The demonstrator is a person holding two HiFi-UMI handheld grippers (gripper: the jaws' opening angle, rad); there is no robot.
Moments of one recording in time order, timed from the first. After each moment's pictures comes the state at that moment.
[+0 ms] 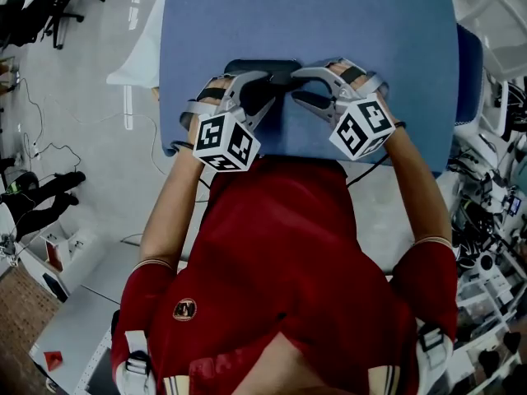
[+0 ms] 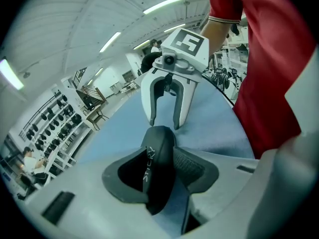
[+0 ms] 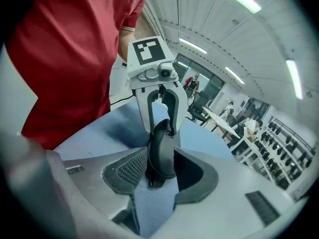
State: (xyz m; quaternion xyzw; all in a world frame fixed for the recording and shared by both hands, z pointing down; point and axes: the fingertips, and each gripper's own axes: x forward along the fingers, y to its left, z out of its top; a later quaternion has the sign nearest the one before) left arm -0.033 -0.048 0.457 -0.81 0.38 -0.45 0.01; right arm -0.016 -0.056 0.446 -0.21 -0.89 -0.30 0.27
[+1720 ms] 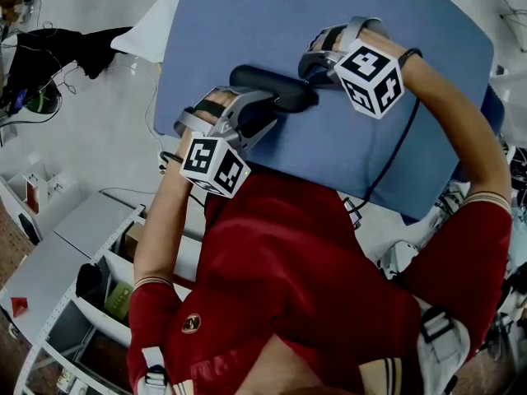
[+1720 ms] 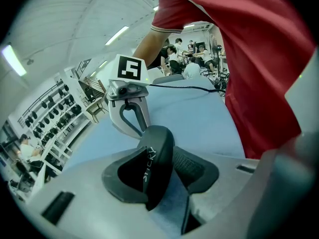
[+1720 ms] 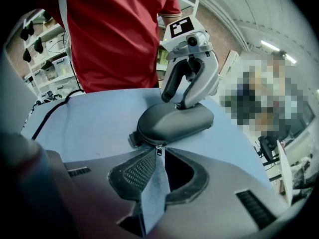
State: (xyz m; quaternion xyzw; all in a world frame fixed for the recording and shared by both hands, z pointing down) left arm -0.031 -0.043 0.459 -0.81 0.38 -0.44 -0.04; right arm -0.036 -0.103 0.494 -0.60 -0.63 -0.42 0.27
